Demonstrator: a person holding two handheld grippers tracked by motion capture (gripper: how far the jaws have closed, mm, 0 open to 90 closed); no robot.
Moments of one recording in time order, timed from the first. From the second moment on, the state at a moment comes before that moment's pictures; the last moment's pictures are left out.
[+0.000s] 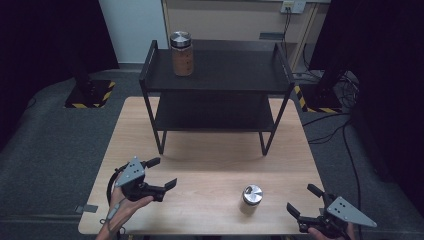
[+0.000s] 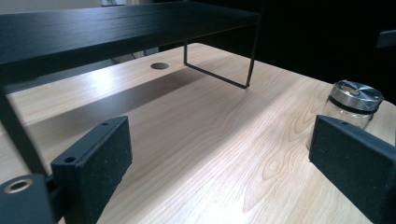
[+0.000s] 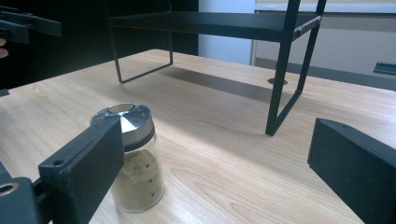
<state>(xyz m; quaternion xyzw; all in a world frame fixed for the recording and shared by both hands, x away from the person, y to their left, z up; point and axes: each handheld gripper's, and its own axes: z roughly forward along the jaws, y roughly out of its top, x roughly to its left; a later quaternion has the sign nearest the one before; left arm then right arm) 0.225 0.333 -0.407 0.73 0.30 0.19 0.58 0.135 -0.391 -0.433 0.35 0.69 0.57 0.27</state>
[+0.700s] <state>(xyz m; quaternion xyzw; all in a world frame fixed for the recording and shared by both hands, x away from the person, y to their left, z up) 0.159 0.365 -0.414 0.73 0.31 0.22 0.57 0.136 -0.391 -0.433 0.35 0.69 0.57 0.27</state>
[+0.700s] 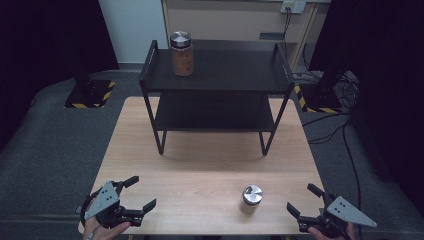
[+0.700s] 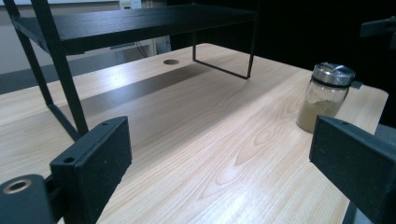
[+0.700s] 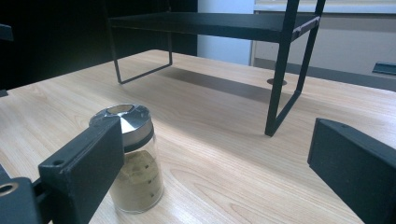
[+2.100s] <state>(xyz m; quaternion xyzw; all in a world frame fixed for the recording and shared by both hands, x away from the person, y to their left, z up) 0.157 0.376 -0.418 0.70 0.31 0.22 0.60 0.133 -0.395 -0.437 0.37 0.67 0.58 0.28</state>
